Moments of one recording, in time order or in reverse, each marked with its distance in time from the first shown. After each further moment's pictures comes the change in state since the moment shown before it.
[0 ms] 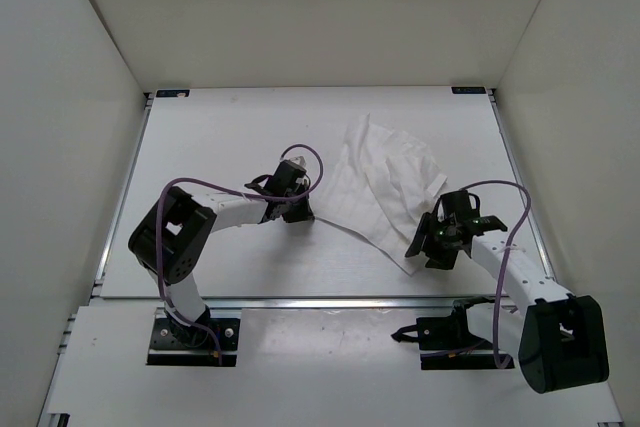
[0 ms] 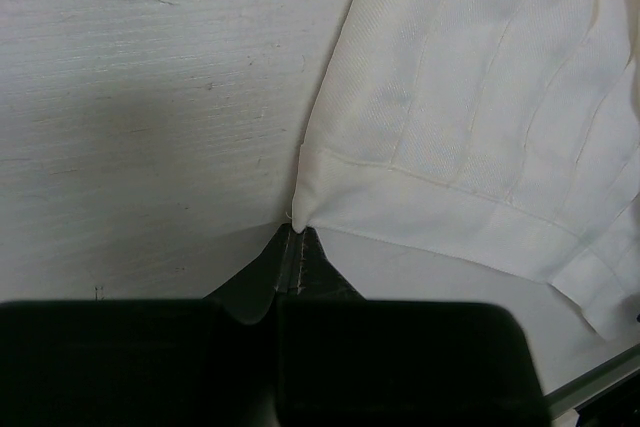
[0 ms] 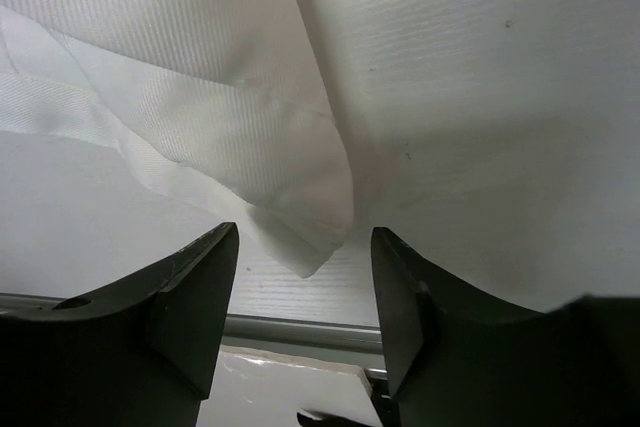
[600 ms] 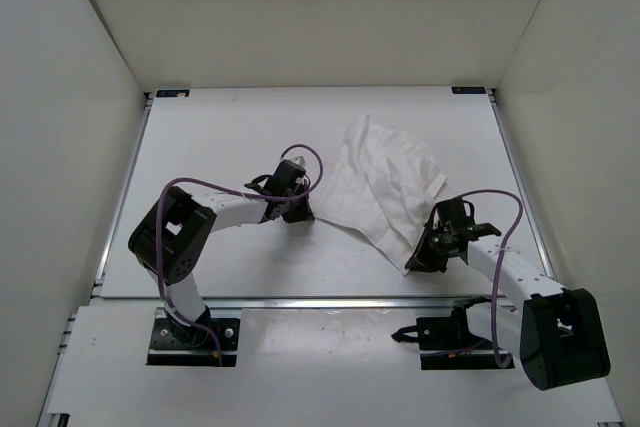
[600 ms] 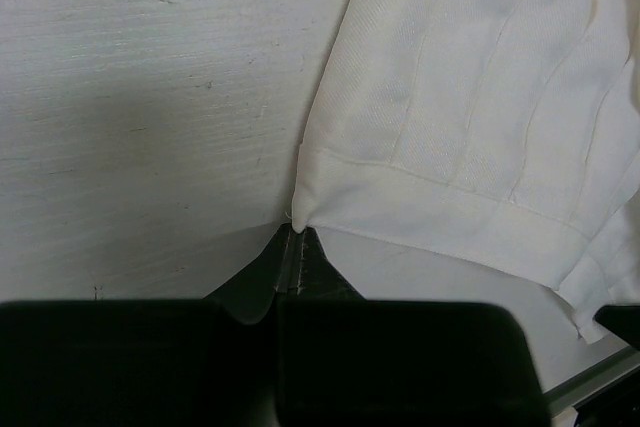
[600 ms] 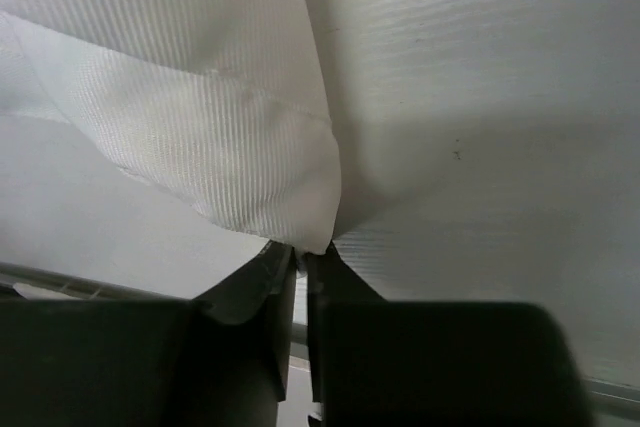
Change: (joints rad) left arm 0.001 0.000 -0.001 0.002 0.008 -0.001; right arm 0.033 0.019 -0.076 0.087 -0.075 0.032
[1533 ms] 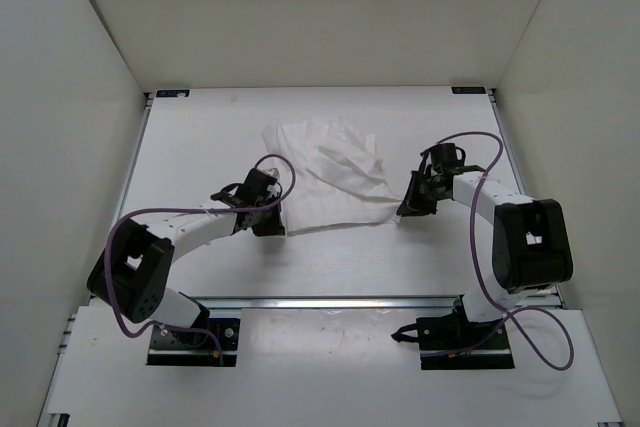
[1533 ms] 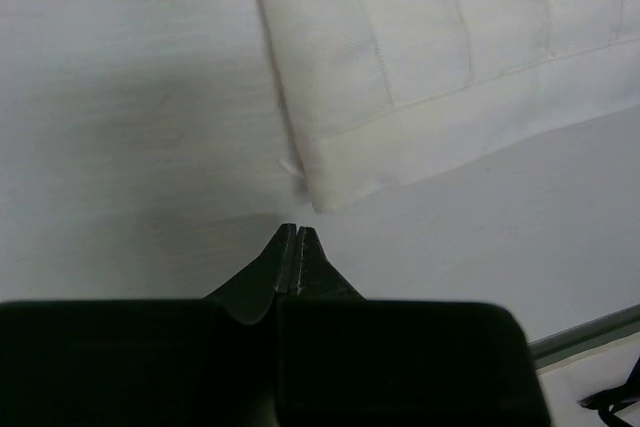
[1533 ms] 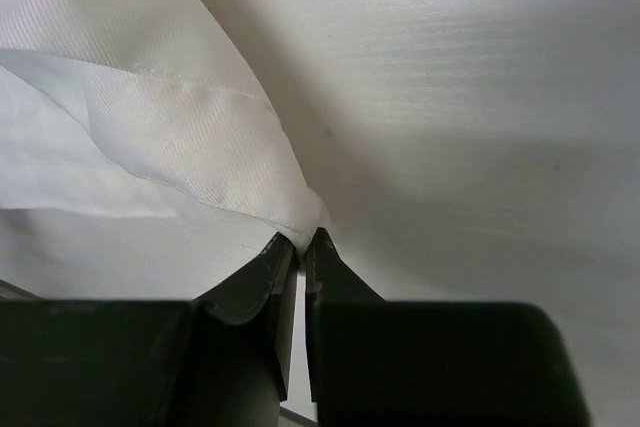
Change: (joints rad) left arm 0.087 -0.275 -0.140 -0.241 0.008 0.105; right arm -0.077 0.501 0.449 0.126 -0.093 -0.222
